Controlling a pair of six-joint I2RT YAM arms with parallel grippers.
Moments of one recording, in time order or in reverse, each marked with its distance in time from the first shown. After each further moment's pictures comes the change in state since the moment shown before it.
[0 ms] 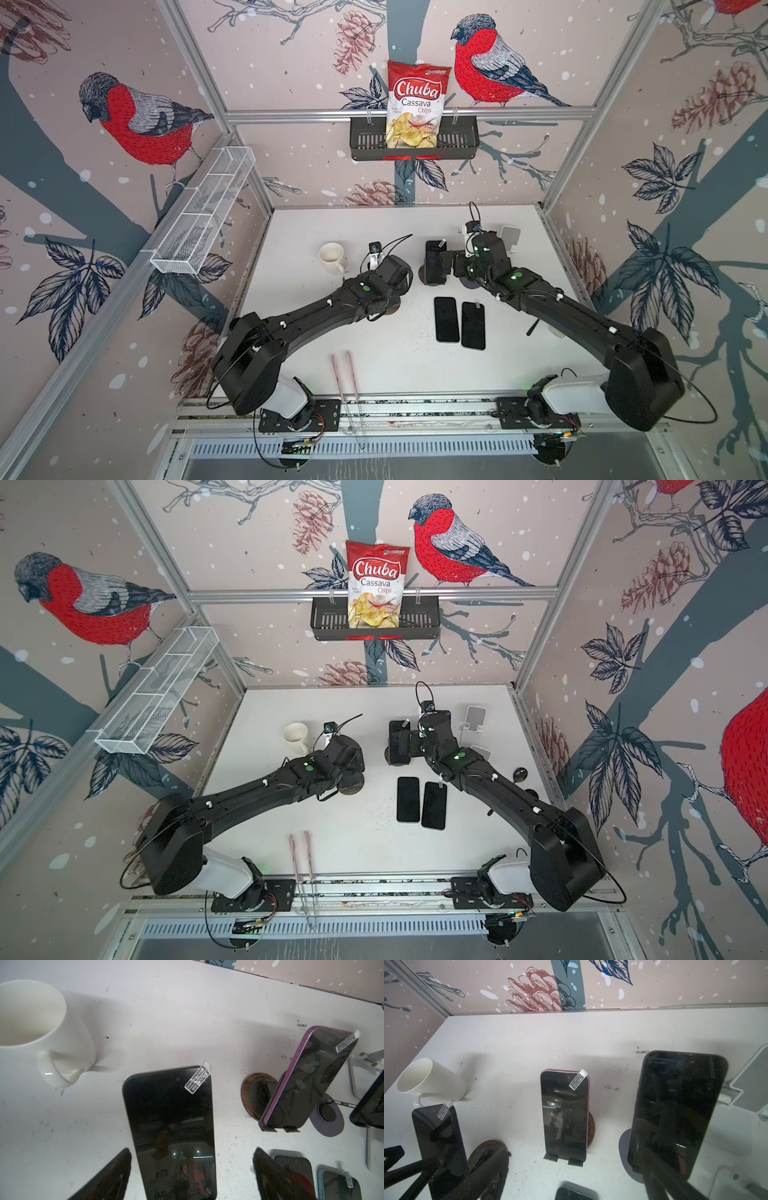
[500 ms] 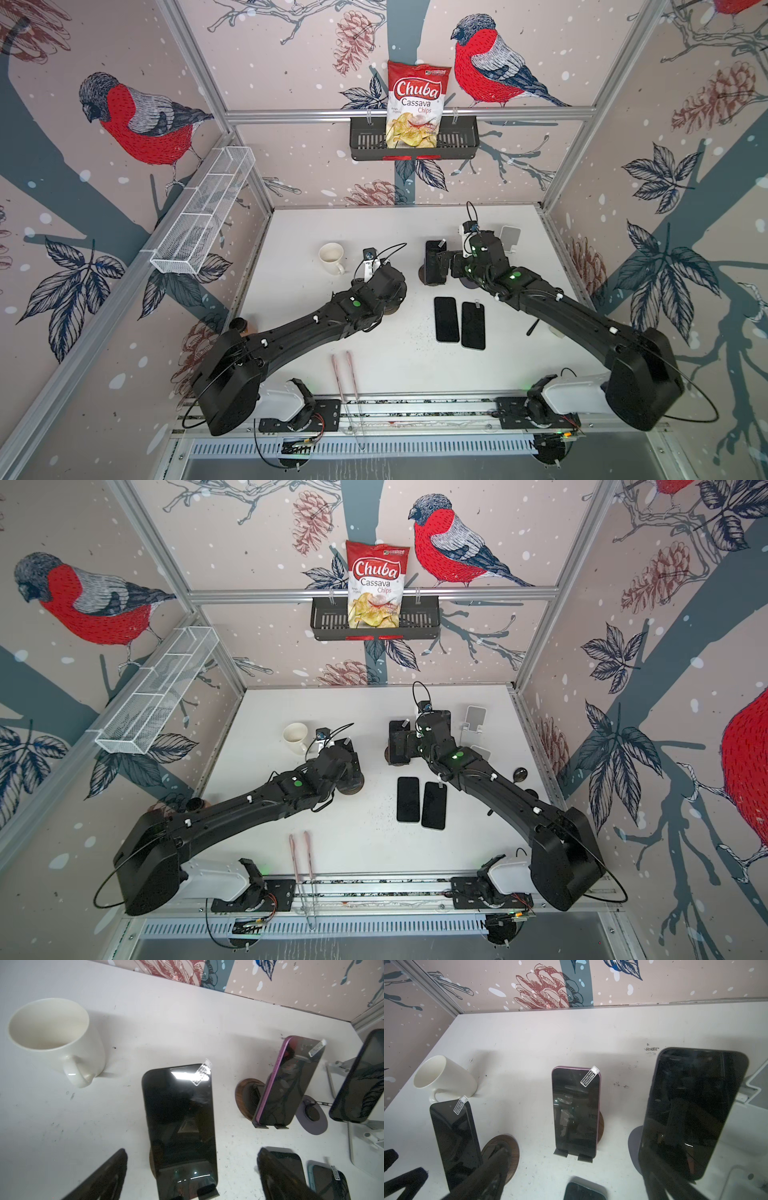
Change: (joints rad) left arm -0.028 -0.151 -0.147 0.099 -0.058 0.008; right arm 0.032 0.012 0.029 -0.026 -0.014 0.018
